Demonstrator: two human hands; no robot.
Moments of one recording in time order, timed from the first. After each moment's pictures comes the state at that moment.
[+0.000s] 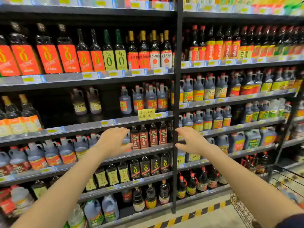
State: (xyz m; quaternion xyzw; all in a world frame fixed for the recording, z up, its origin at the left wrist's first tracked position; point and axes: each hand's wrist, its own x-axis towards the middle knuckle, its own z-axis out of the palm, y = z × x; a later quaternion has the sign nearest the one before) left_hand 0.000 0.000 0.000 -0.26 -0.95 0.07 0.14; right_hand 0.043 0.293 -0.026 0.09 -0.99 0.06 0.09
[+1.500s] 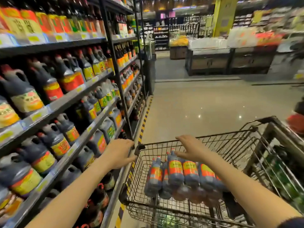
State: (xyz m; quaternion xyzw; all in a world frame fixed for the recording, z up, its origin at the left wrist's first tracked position) left_hand -0.118 0.638 -0.120 -0.79 -0.61 0.03 0.07; right_hand 0.165 0.697 -0.139 -0.49 -0.87 0.07 0.05
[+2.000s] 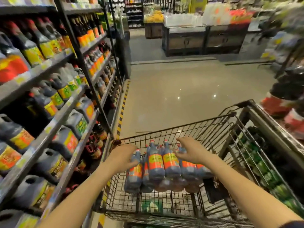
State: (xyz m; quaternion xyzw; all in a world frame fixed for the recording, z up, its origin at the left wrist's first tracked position) left_hand -0.041 0.719 -0.200 -0.82 -0.57 0.02 -0.07; right_hand 0.241 0.738 -0.200 -0.57 -0.81 0.14 0.03
